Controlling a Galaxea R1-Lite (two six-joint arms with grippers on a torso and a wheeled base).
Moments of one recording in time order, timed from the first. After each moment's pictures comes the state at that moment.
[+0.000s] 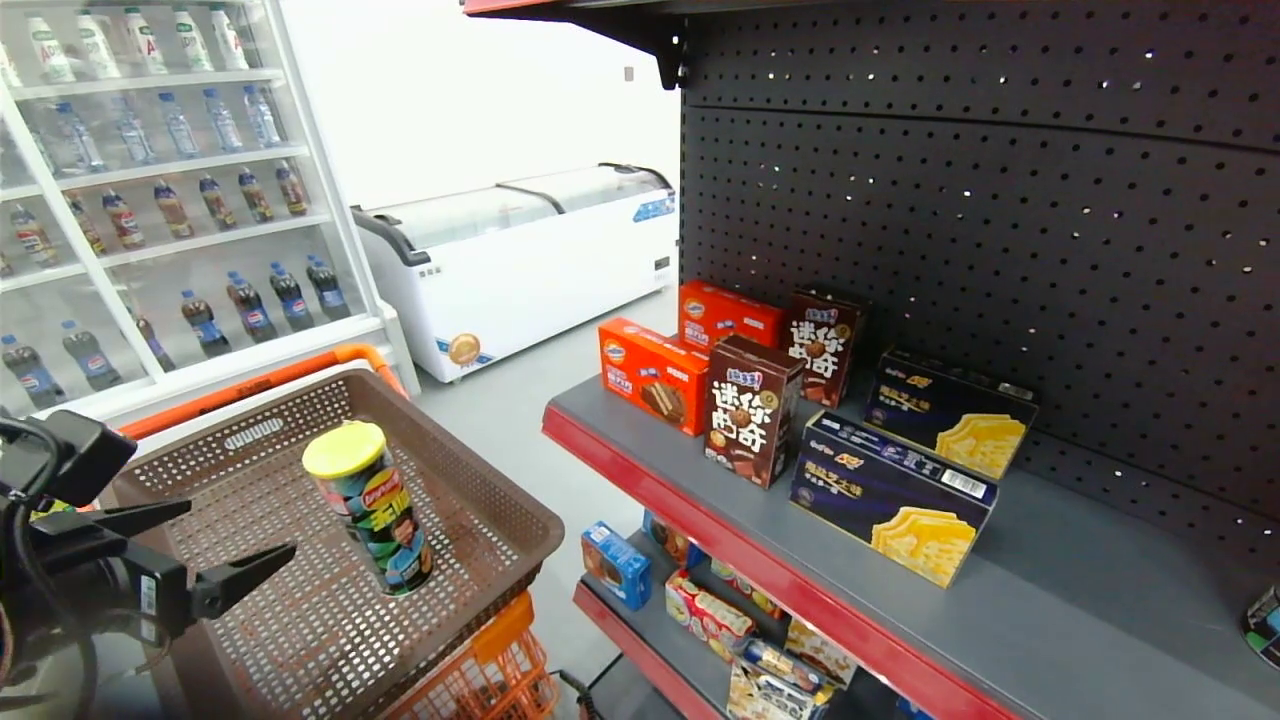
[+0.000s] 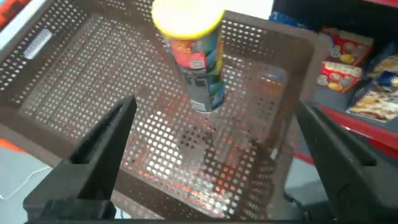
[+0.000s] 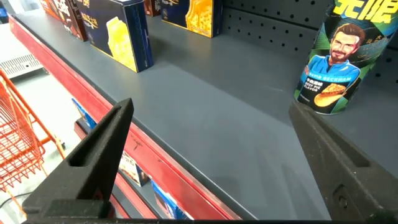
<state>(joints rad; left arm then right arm) 0.33 1.34 -0.39 -0.48 -0.45 0.33 0.00 0.00 0.00 0.00 0.00 0.00</state>
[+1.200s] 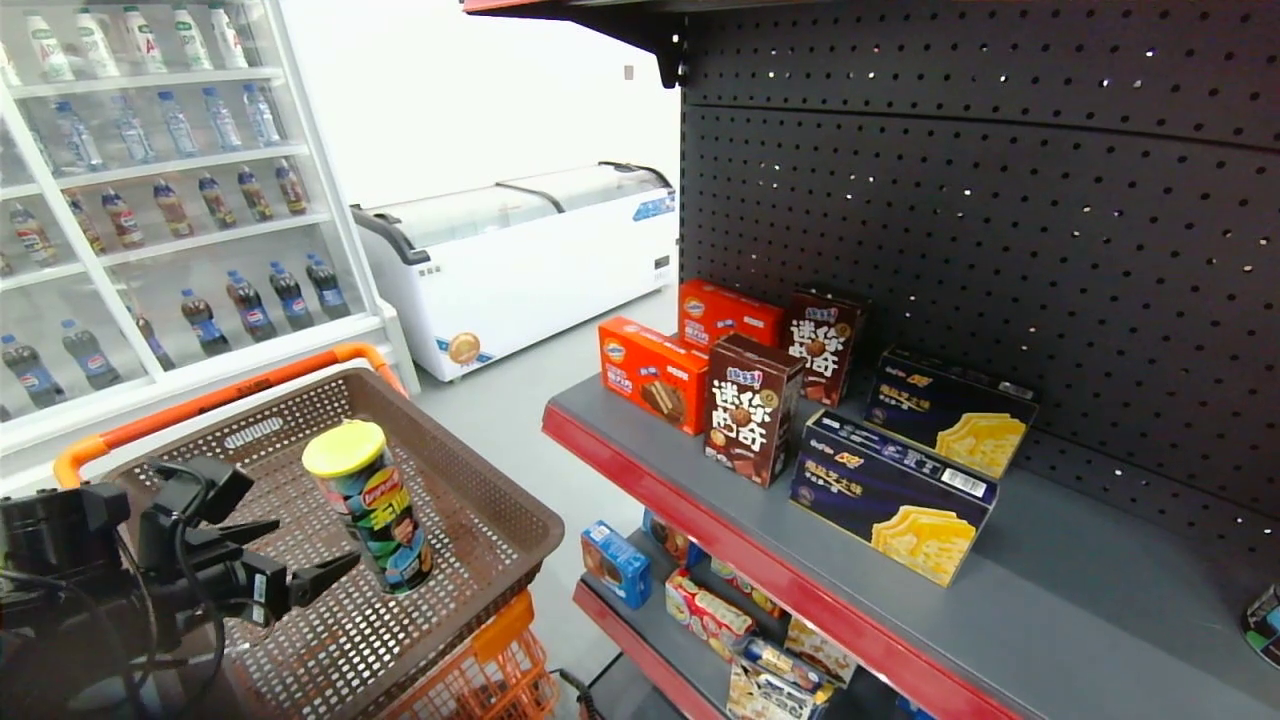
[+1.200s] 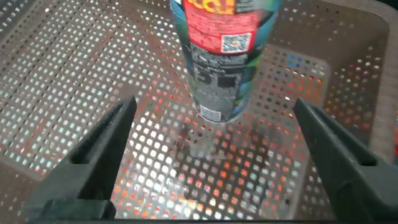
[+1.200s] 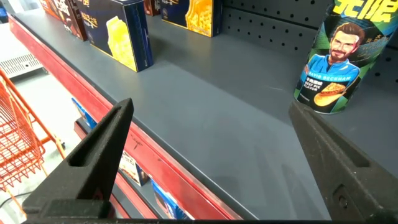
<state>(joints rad) 0.34 1.91 -0.34 -1.05 -0.51 0.34 0.00 0.00 0.00 0.00 0.00 0.00</state>
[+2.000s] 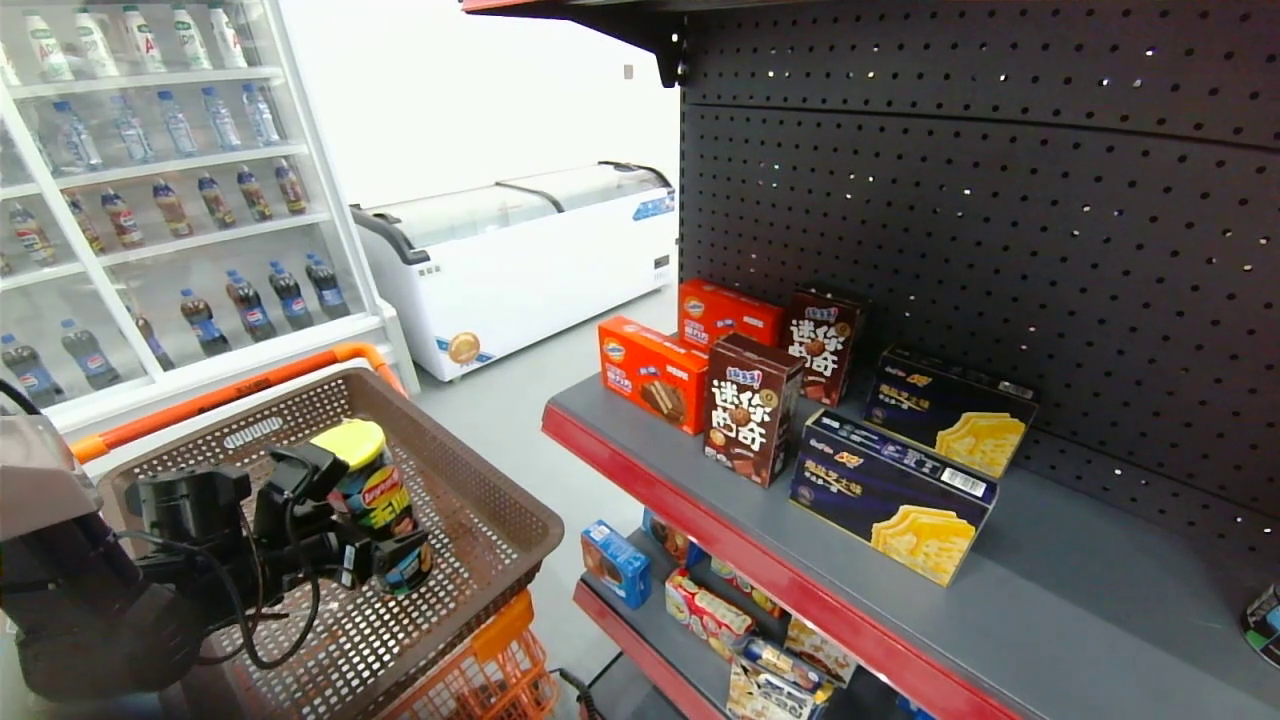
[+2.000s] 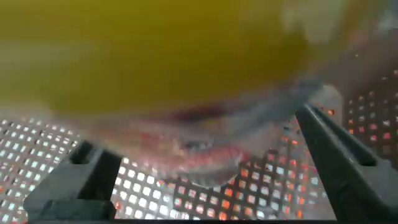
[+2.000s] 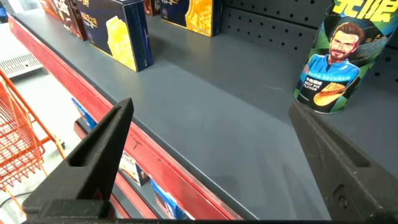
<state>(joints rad) 0.22 2.18 -0.52 -1.17 -0.50 0.34 0.00 0.00 0.00 0.00 0.00 0.00</state>
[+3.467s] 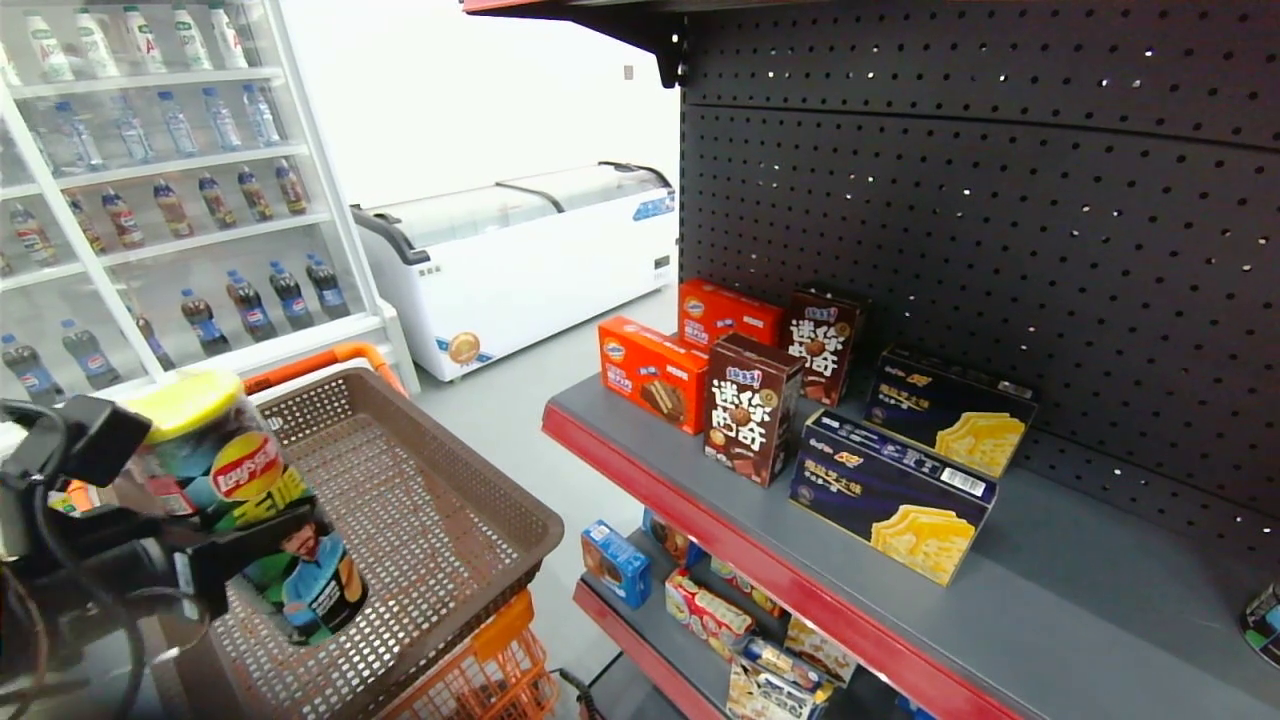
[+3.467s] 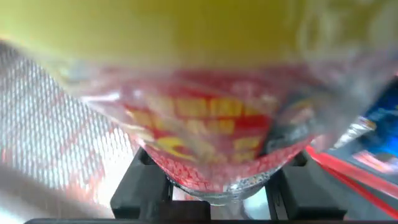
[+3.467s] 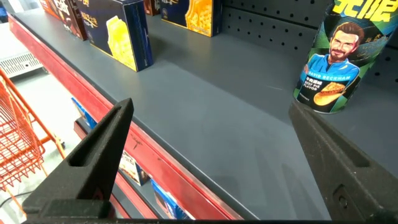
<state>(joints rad) 0.20 1.29 -0.37 -0.54 -0.45 0.10 0.00 0.00 0.00 0.00 0.00 0.00</state>
